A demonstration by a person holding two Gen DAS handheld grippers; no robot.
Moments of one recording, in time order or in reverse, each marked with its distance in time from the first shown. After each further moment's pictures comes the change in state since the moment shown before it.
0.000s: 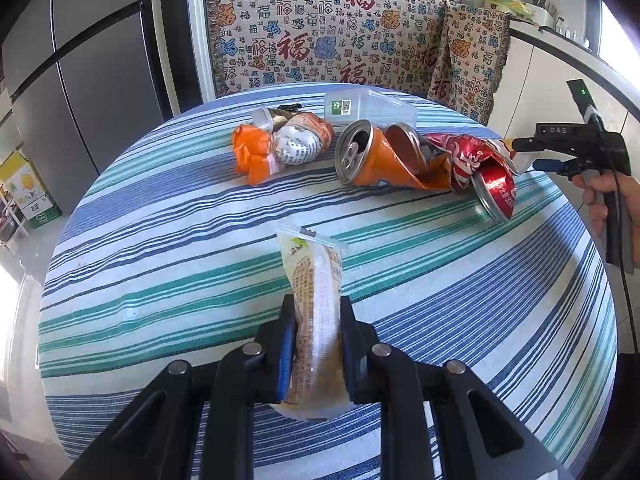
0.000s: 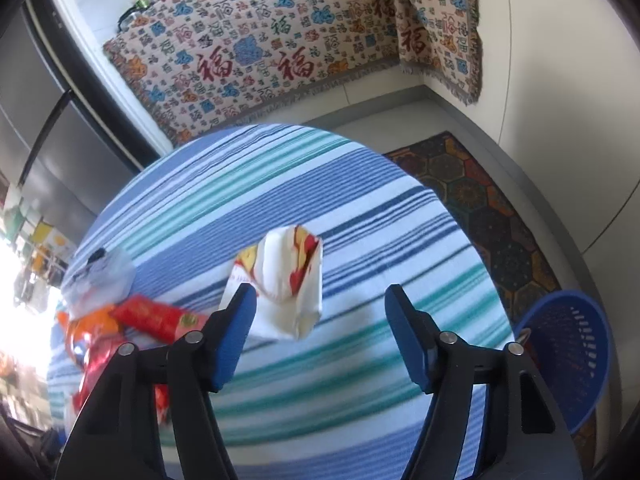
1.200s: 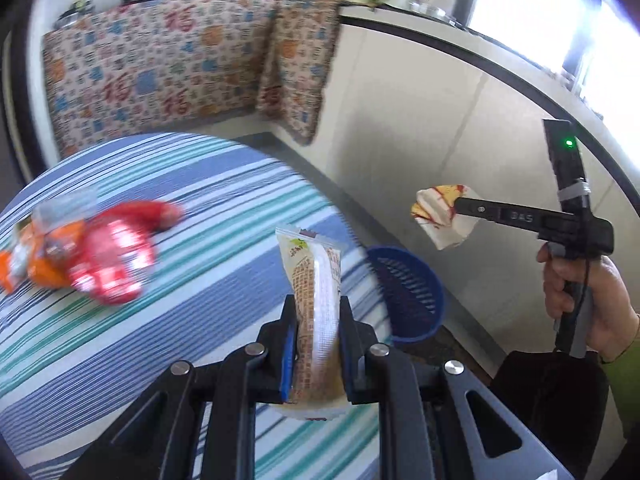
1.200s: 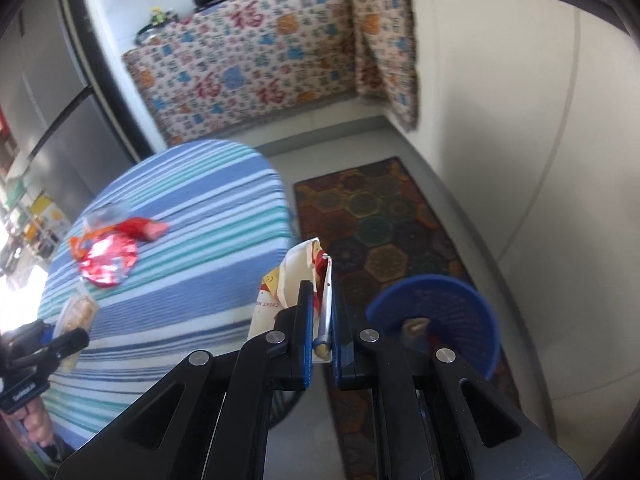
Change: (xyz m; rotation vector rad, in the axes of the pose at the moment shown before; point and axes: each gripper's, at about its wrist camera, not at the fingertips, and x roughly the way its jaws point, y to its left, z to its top) left arm -0.036 -0.267 0.038 0.229 -0.012 -0.428; right arm -0.179 -0.152 -0.068 -0.106 -0.088 -0.072
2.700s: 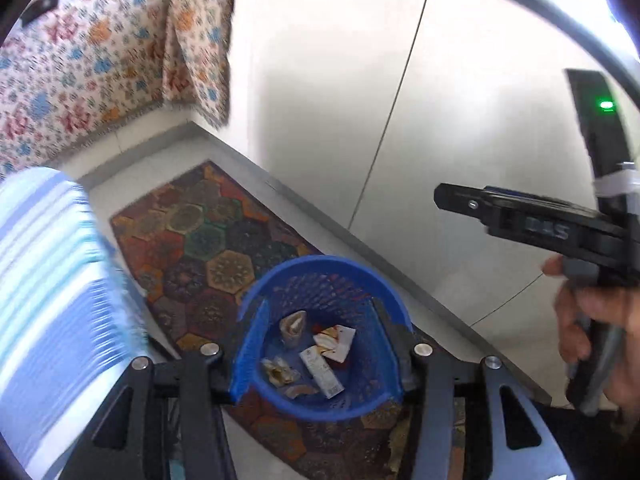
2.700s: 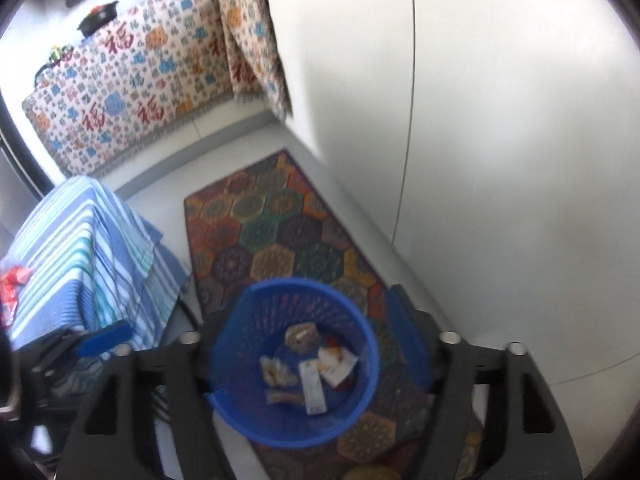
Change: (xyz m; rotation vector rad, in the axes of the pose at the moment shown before) left arm 0.189 -0.123 0.048 0.145 0.076 -0.059; right arm 0.019 -0.162 -0.007 0.162 -0.026 -0.233
